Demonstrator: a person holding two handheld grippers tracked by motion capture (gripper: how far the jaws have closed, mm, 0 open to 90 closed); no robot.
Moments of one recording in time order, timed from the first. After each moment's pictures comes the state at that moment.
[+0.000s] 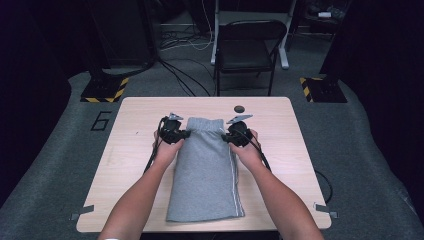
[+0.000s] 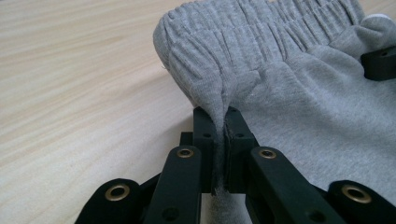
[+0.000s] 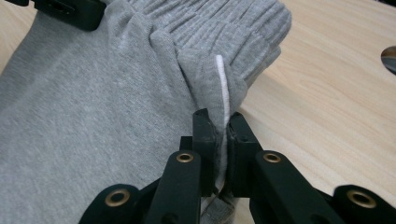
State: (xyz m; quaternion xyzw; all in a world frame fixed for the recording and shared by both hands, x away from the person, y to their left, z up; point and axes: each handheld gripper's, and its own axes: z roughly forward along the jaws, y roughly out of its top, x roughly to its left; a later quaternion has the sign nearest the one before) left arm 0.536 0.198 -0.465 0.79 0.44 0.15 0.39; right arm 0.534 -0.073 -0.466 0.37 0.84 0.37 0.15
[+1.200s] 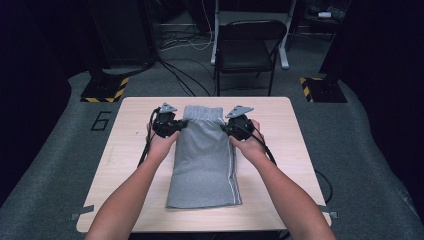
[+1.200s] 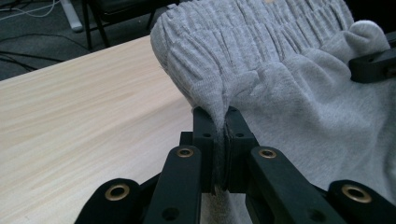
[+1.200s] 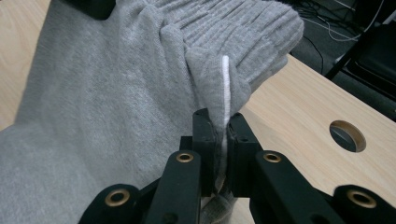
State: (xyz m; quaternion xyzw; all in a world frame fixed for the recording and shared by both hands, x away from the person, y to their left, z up) left arm 0.521 0.209 -0.417 0.78 0.41 0.18 0.44; right arm 0.519 -0.069 -0.413 0.30 0.84 0.39 0.22
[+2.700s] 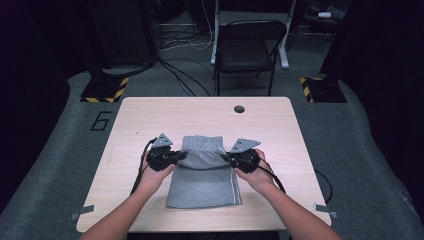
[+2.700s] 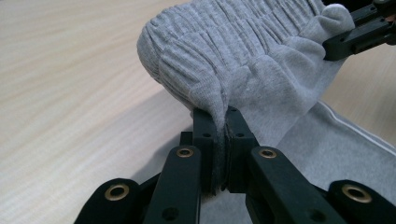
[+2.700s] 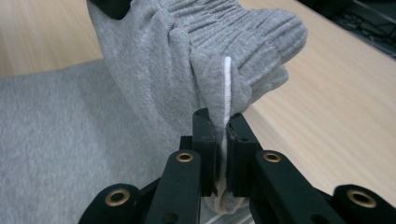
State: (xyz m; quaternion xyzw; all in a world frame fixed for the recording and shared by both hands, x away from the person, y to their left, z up) left arm 0.435 0.219 -0.460 0.81 0.37 0.13 0.45; right arm 0.435 -0.085 -0.456 0.24 0.86 0.42 0.19
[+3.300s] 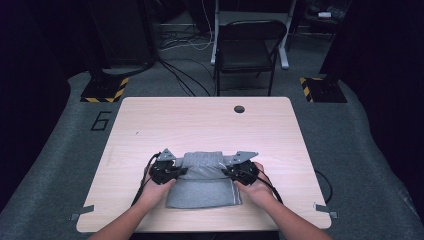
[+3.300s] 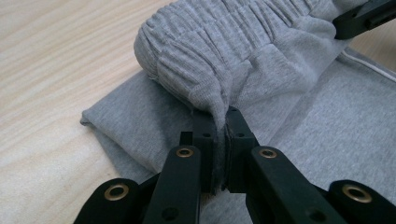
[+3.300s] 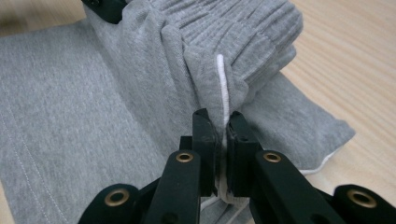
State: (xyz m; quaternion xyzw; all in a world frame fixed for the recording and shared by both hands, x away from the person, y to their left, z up) left arm 0.418 0.216 -0.505 0.83 0.38 0.08 0.41; right arm 0.419 -0.087 -0.495 0.27 0.87 0.39 0.13
